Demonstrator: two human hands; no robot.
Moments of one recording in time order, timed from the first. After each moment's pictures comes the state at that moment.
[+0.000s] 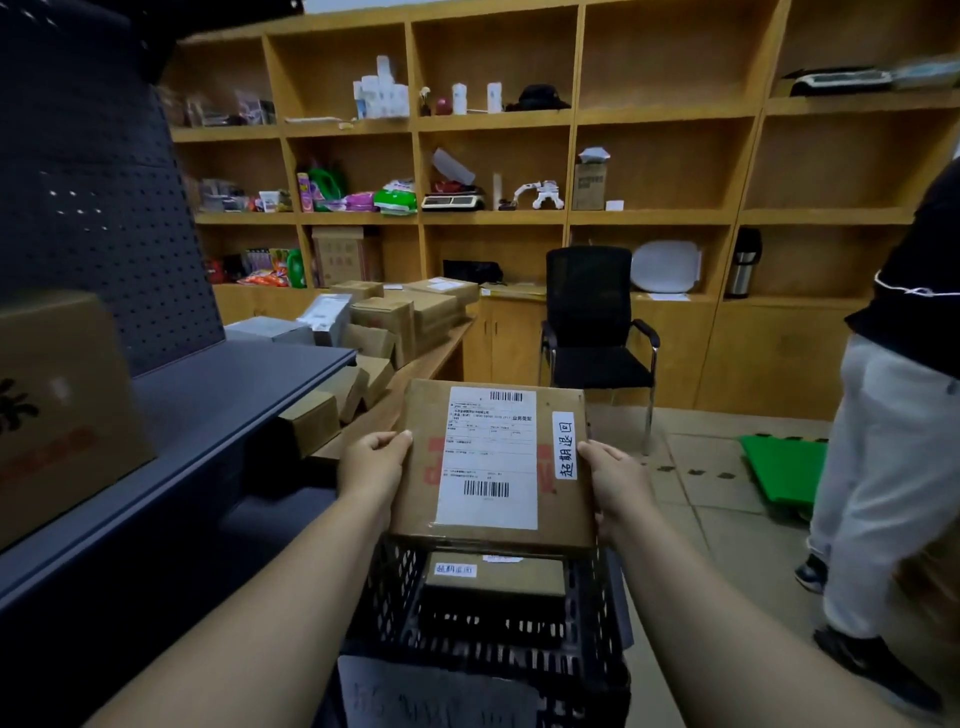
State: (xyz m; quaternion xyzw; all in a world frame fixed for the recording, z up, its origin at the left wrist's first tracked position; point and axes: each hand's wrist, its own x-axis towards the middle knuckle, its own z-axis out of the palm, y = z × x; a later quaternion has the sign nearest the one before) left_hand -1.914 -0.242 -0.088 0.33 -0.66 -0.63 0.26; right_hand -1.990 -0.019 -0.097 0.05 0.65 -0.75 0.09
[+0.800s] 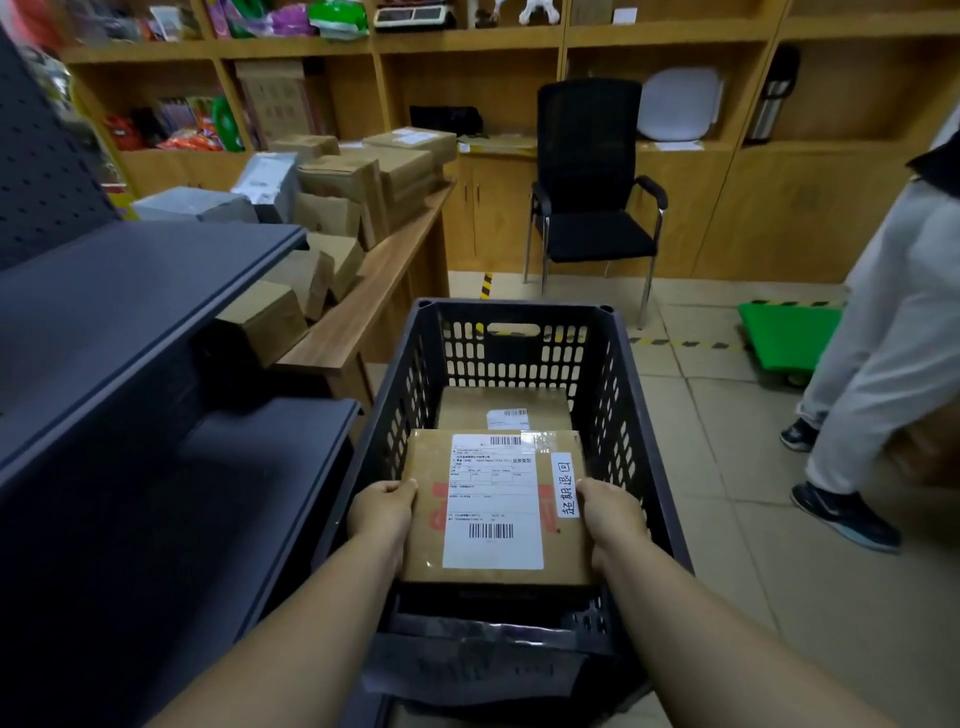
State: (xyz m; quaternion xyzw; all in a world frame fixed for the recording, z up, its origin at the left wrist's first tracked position) left_hand -1.941 -0.263 -0.247 0.47 -0.65 -0.59 0.08; right_hand -2.004 -0.056 -0.244 0.26 0.69 -0.65 0.20
